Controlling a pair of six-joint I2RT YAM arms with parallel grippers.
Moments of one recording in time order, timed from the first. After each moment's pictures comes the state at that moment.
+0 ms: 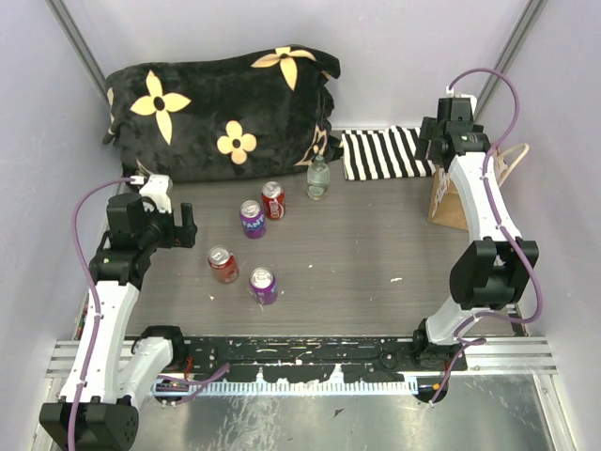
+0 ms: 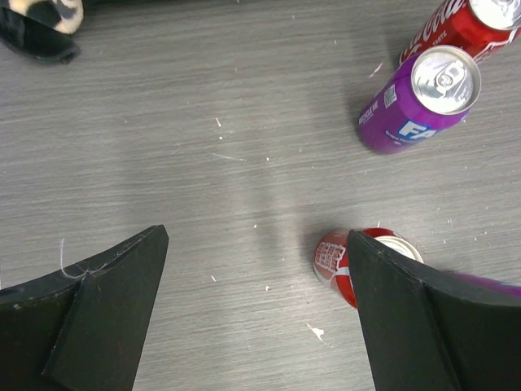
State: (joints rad) left arm -0.02 0.82 0.86 -0.61 0.12 0.05; right arm -0.02 1.63 1.63 -0.71 0.34 0.14
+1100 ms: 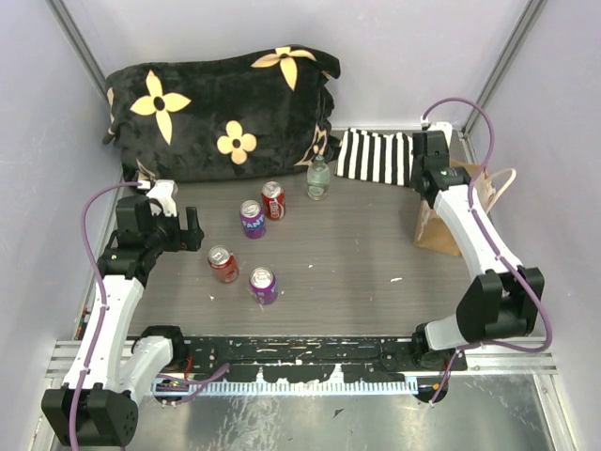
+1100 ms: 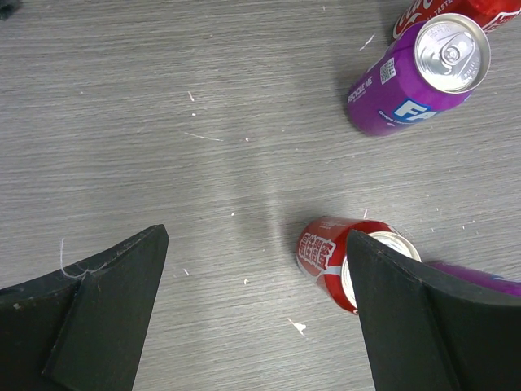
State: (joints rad) left arm -0.01 0.86 0.78 -0.57 0.16 0.00; right arm 0.10 1.46 1.30 -0.57 0.44 0.14
